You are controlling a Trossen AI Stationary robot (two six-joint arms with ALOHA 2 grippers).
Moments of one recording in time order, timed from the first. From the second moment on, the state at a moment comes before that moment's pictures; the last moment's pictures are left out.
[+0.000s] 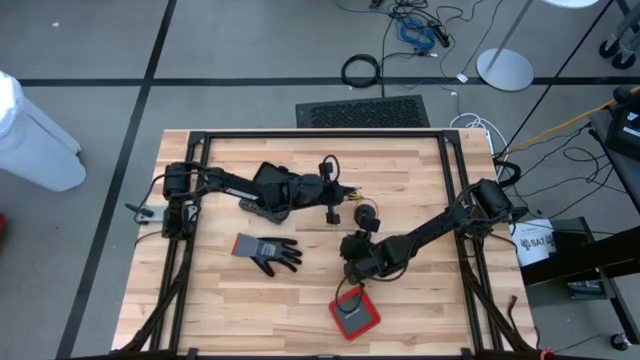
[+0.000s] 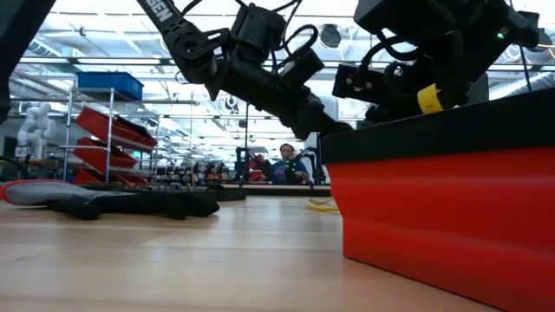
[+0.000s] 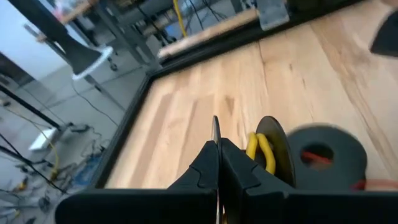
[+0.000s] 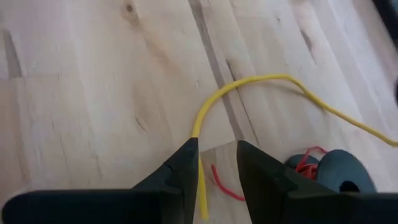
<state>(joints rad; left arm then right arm) 0.11 1.94 1.08 0.57 -0.19 0.45 0.39 1.86 1.02 -0.37 0.71 0.49</state>
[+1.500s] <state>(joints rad) 0.11 2.00 1.08 0.54 -0.14 0.42 0.33 1.79 1.01 -0.35 0.28 0.47</state>
